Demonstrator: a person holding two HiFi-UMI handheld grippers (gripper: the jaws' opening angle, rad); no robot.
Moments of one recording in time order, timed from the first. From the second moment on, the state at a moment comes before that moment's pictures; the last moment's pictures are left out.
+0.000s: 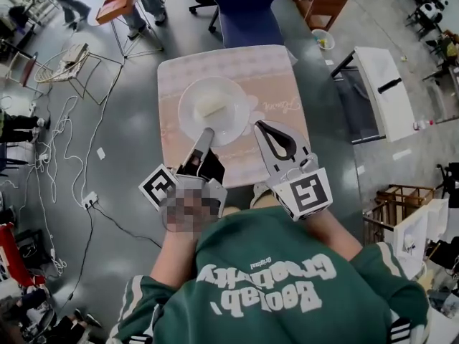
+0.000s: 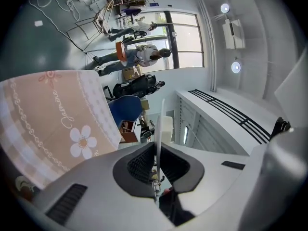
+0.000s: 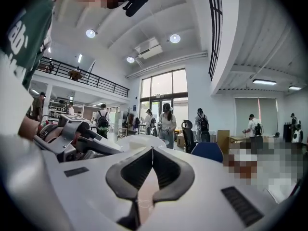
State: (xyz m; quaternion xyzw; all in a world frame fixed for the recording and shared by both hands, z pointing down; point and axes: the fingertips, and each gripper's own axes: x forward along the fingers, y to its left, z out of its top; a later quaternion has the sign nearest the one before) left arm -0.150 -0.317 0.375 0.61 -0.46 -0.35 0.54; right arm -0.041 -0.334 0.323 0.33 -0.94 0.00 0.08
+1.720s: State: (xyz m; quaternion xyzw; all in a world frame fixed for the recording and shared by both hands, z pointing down) left arm -0.136 -0.350 0.408 0.56 -0.52 -0.34 0.55; right arm -0.016 -0.390 0.370 0.28 -0.95 0.05 0.09
